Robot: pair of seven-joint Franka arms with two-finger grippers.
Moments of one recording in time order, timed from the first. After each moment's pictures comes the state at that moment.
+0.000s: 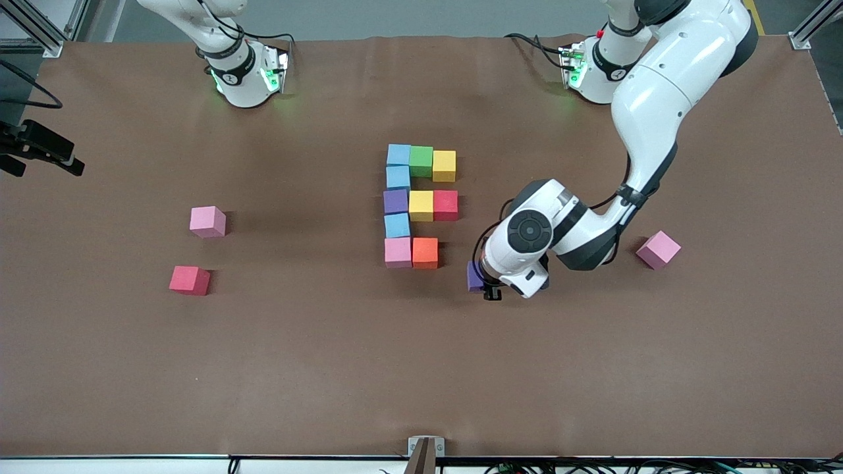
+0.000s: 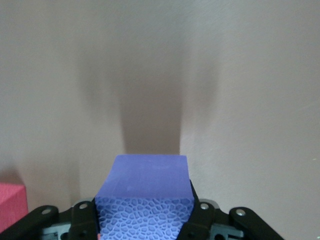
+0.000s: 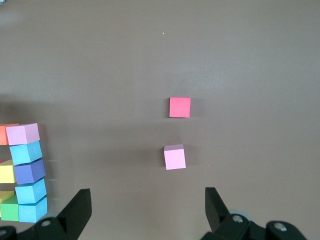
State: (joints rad) left arm -0.09 0.85 -0.63 -1.46 0.44 2.17 -2.41; right arm -0.12 0.01 0.05 -1.46 0.06 1.48 -0.03
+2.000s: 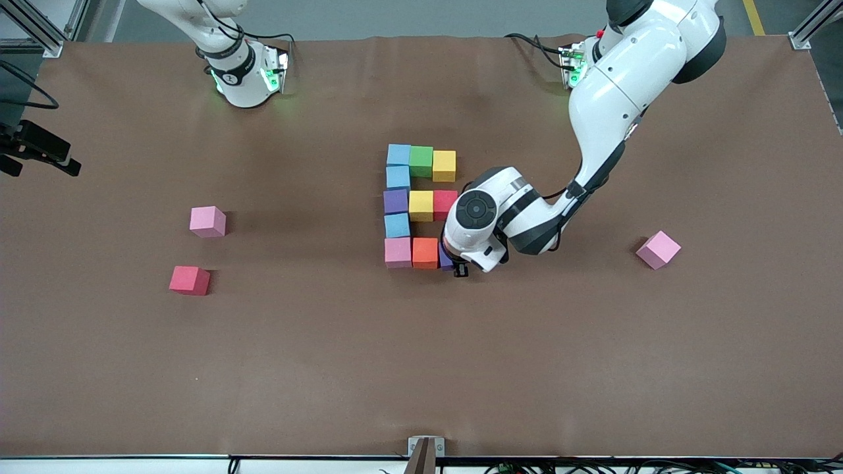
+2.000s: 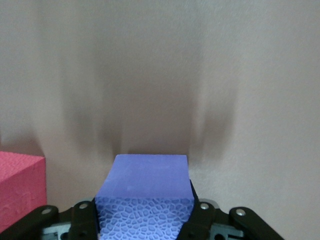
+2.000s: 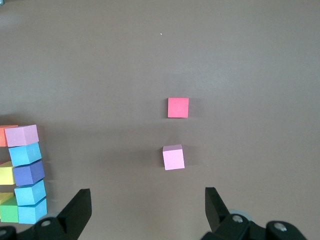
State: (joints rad) left arm -0.24 0.88 -0.57 -1.52 0.44 2.25 -2.54; right arm -0.12 0.01 0.05 -1.46 0.06 1.49 -0.03
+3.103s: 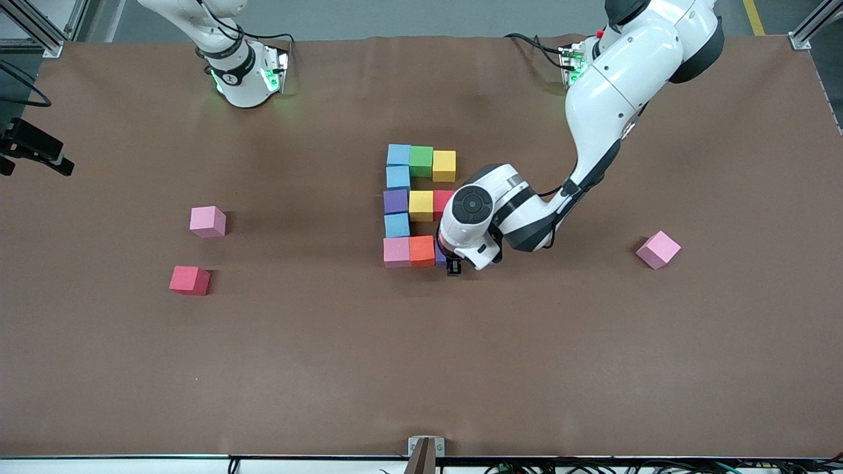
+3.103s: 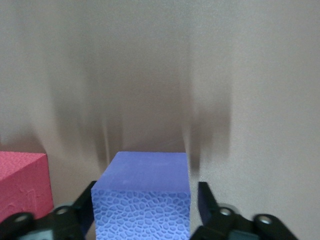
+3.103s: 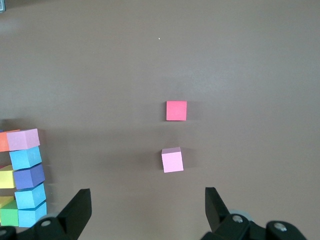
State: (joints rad) left arm -0.24 0.88 -0.57 -1.52 0.44 2.27 -2.48; right arm -0.13 0.01 0.05 -1.44 0.06 1.49 -0.03
